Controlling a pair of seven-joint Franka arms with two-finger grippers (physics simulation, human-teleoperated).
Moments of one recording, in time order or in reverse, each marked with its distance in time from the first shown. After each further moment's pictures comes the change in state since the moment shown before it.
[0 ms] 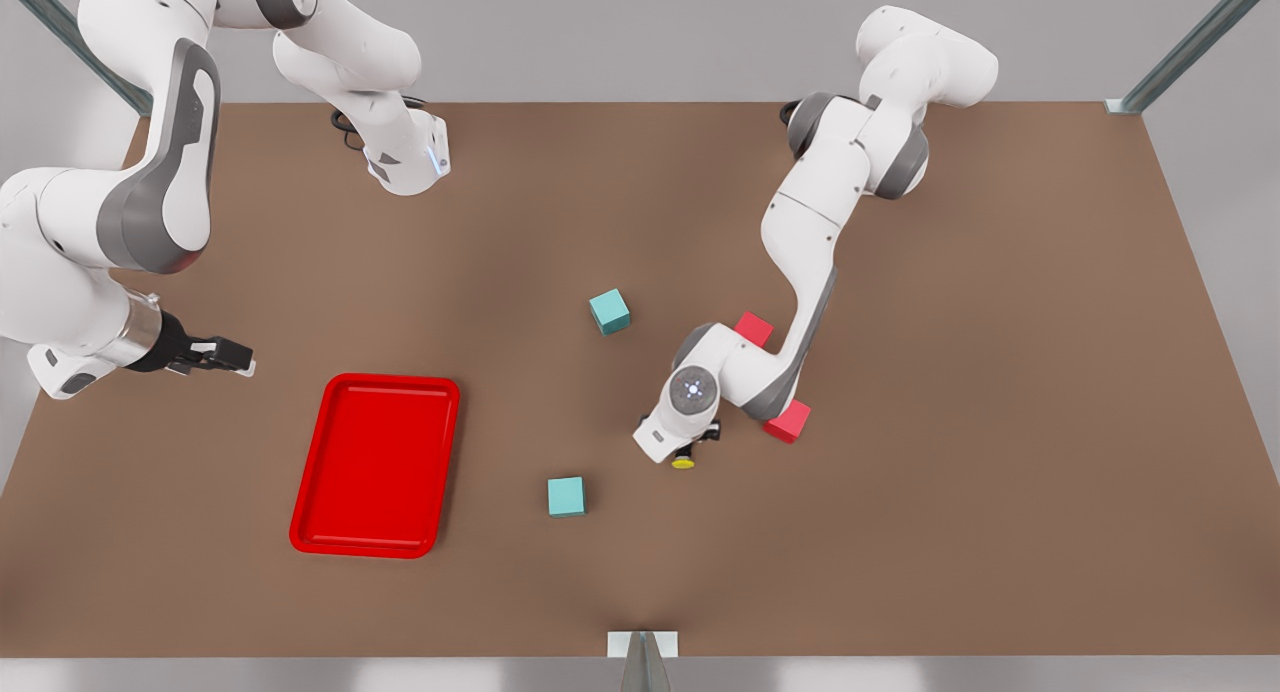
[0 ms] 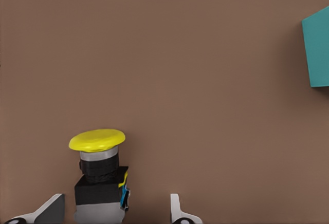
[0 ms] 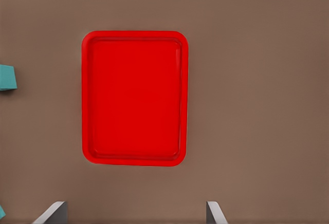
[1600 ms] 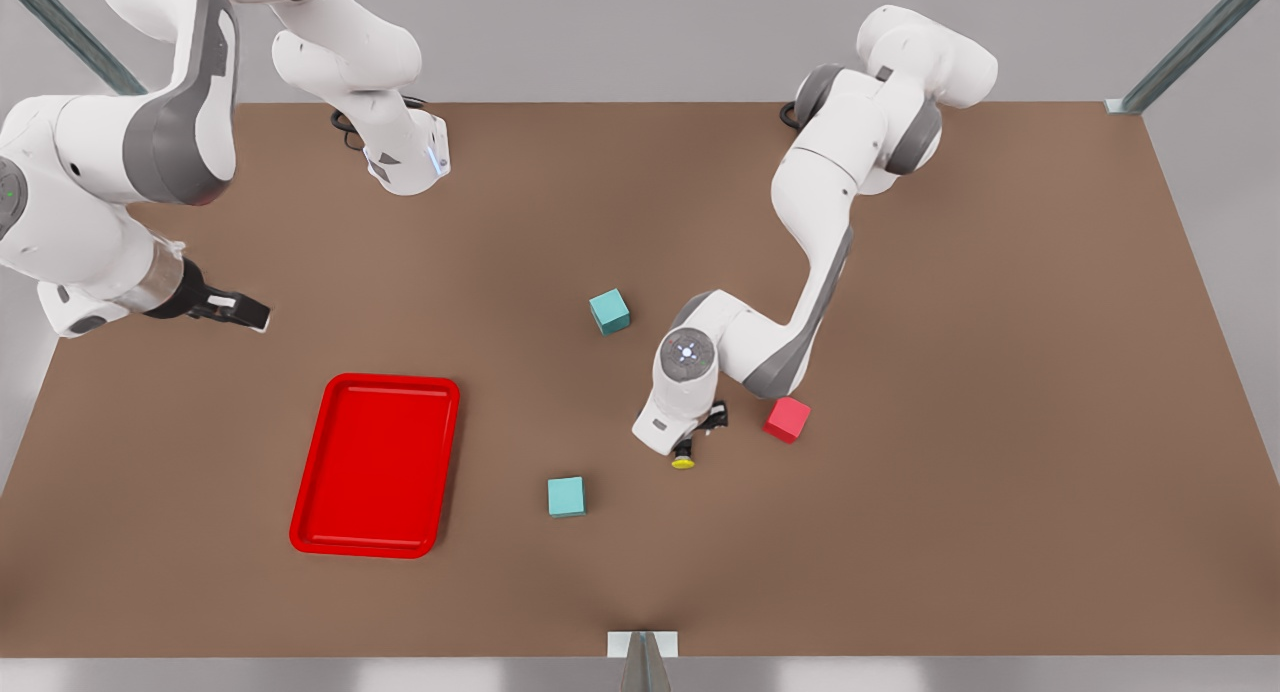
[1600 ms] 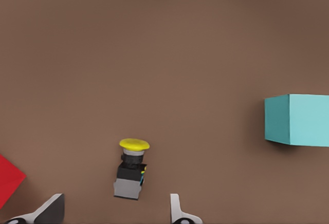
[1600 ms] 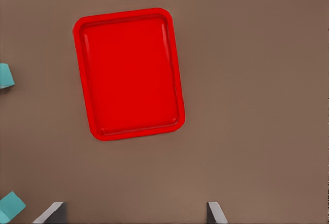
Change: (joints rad) left arm -0.032 -0.129 0.030 0.045 0.088 -0.116 -0.258; right arm 0.068 -0.089 -0.002 0.038 -0.063 -0.169 0.227
